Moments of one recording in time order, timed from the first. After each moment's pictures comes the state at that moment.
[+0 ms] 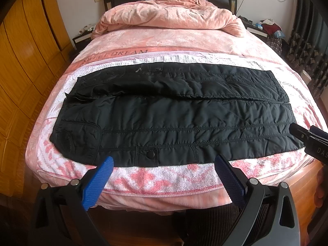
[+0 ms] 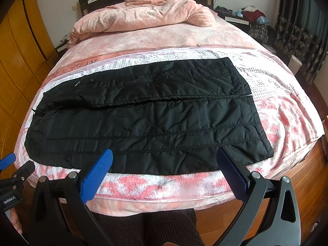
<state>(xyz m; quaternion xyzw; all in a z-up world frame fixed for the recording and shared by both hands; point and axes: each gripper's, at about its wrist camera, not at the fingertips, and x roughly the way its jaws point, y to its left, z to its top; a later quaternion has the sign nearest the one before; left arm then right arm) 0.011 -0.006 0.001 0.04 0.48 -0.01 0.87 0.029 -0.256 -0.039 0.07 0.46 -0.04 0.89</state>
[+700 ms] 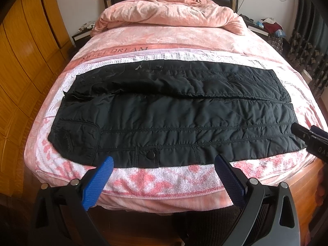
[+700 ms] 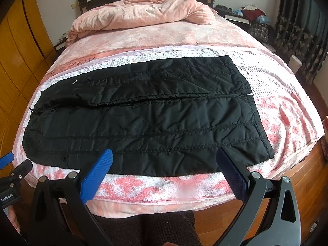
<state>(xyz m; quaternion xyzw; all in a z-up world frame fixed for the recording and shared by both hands) 0.021 -0.006 -0.010 0.04 0.49 -0.01 0.87 0.039 -0.260 -0.047 0.06 0.46 -0.04 0.88</state>
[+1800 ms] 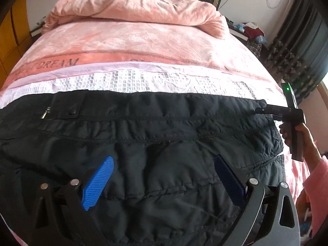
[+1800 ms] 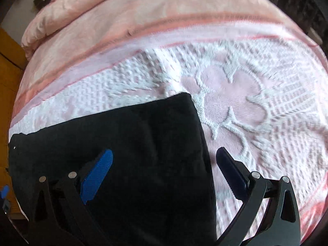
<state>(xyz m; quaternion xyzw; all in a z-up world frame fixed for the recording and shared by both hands) 0.267 -0.112 -0.075 -0.03 0.51 -0.14 0.85 0.383 -0.552 -0.183 0.13 0.59 -0.04 0.80</state>
